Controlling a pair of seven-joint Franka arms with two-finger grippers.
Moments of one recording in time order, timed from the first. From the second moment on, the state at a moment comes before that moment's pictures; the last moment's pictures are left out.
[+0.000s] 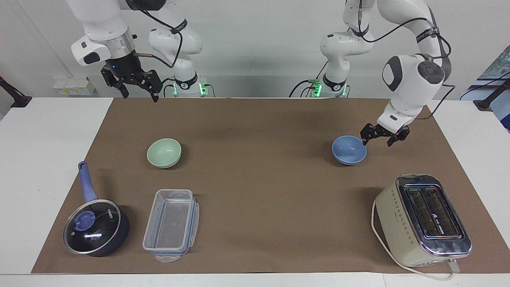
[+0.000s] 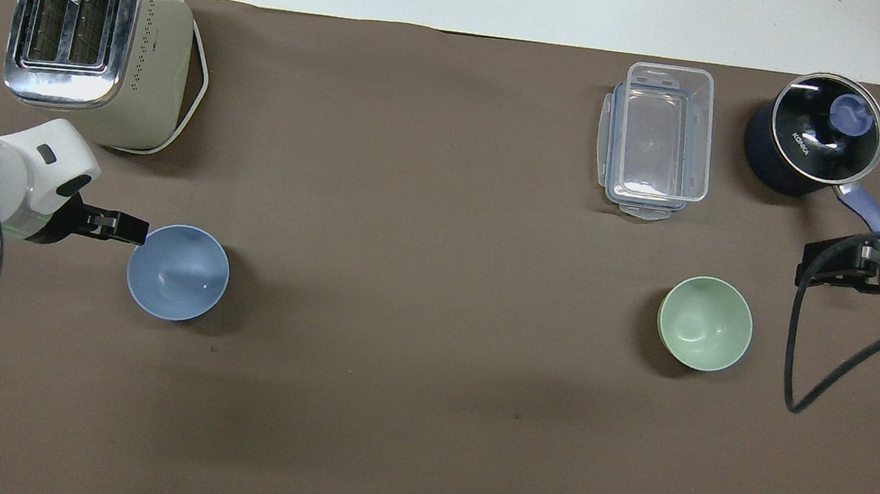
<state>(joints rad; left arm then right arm) 0.06 -0.02 -0.12 -2.17 -0.01 2.14 0.08 -0.15 -0.04 0.20 -1.55 -0.01 1.50 0.22</state>
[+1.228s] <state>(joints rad) -0.07 0.00 -0.13 -2.24 -0.06 2.24 0.02 -0.15 -0.04 0.20 -1.55 -0.01 1.50 0.22</state>
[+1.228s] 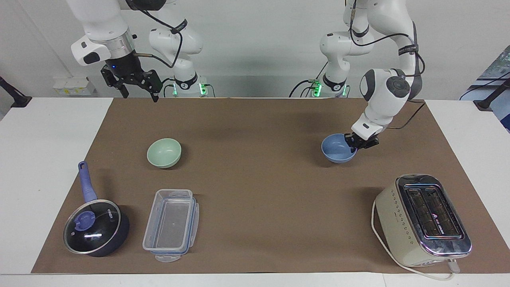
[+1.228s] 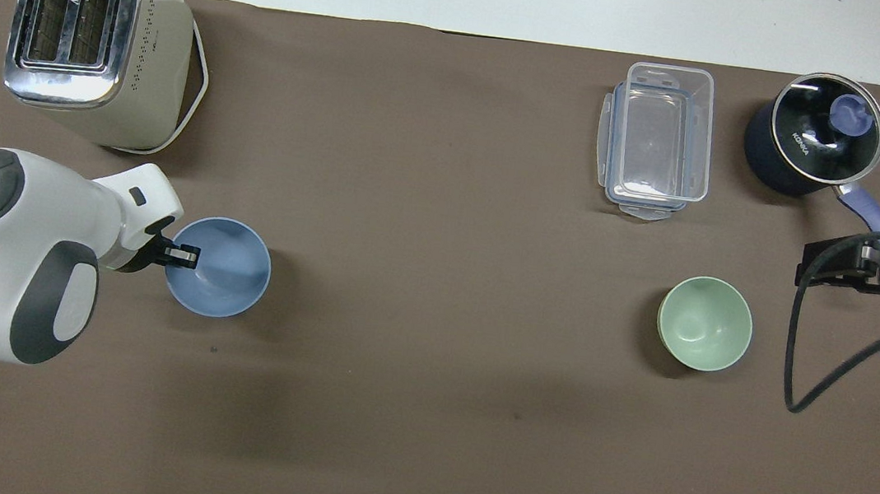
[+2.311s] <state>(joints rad) -0.57 0.03 -0.12 -2.28 -0.13 2.43 -0.41 -0.16 -0.04 0.20 -1.55 -0.01 1.50 0.22</state>
